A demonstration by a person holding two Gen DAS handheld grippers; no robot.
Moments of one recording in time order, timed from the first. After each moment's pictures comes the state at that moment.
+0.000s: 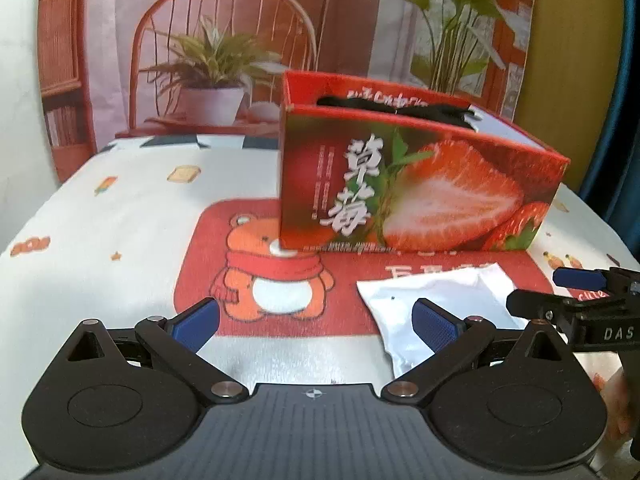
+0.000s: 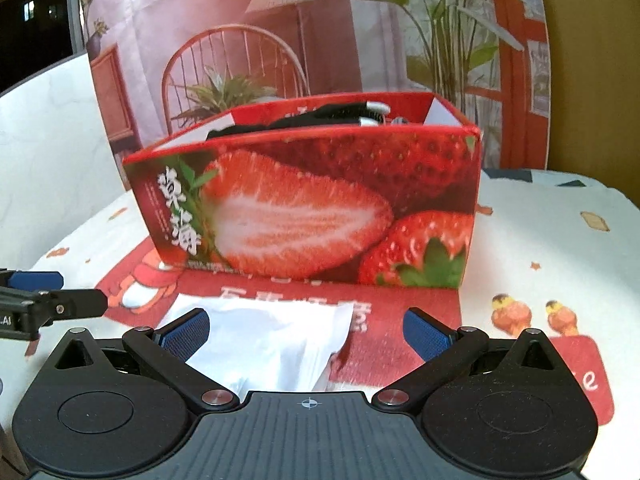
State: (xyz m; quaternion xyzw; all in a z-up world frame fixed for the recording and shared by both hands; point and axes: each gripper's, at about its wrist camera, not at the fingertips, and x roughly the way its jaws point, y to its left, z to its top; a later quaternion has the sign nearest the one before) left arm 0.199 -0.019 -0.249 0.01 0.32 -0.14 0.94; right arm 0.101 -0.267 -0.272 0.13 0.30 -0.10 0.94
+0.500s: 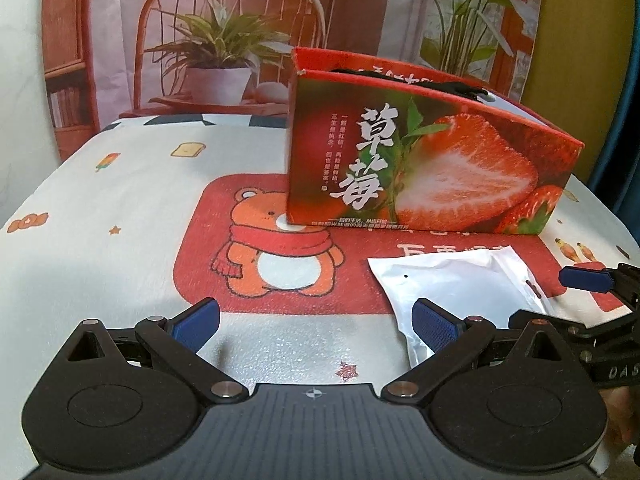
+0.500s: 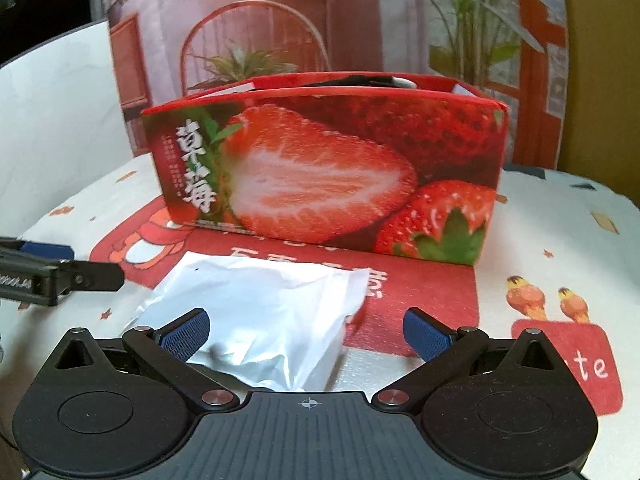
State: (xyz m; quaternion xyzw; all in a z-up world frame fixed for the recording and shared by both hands) left arm 0.204 -0.014 -0.263 0.01 0.34 -0.13 0.93; right arm 0.099 -0.247 -0.285 0.08 0.32 -0.08 0.94
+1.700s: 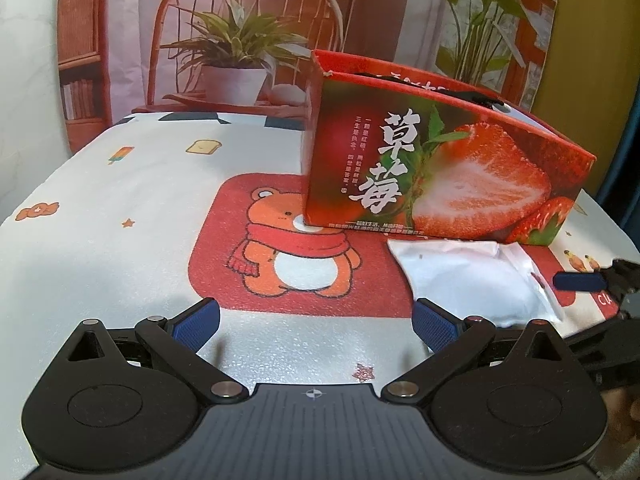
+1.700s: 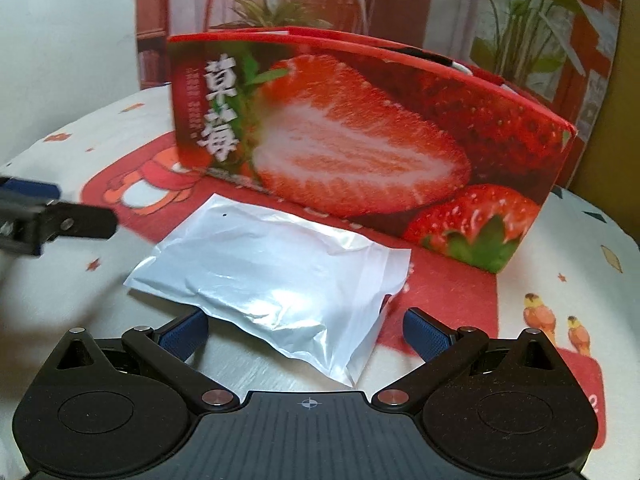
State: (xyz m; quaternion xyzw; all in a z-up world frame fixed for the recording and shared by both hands) left arm 0.205 -0.008 -0.265 -0.01 0.34 -0.12 0.93; right arm 0.134 -0.229 -0.290 0.00 0.39 -0.09 0.92
